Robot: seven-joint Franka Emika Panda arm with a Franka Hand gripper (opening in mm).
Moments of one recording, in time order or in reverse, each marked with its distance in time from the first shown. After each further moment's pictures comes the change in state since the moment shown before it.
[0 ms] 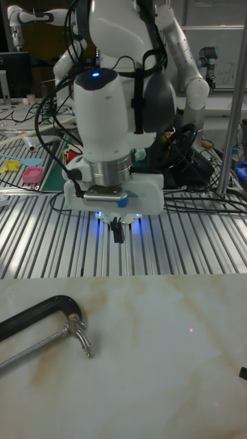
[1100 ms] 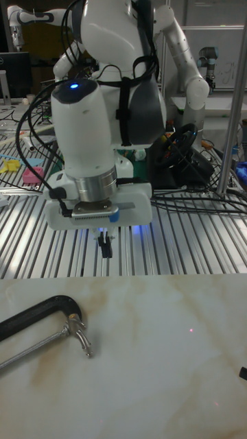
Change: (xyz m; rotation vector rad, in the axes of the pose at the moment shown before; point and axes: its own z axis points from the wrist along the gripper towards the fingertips) arm -0.045 -0.015 0.006 -0.011 0.012 -0.212
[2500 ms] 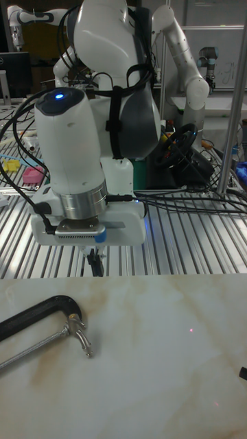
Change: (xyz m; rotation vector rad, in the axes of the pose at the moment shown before) arm -0.053 -0.015 0.001 0.003 -0.013 0.090
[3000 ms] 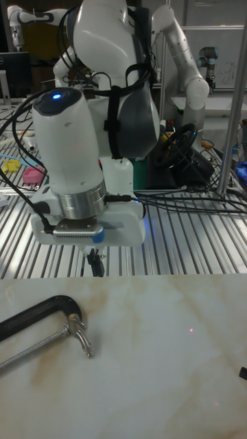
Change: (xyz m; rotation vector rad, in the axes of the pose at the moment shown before) arm 0.000 0.000 0.000 -0.014 -0.003 0.055
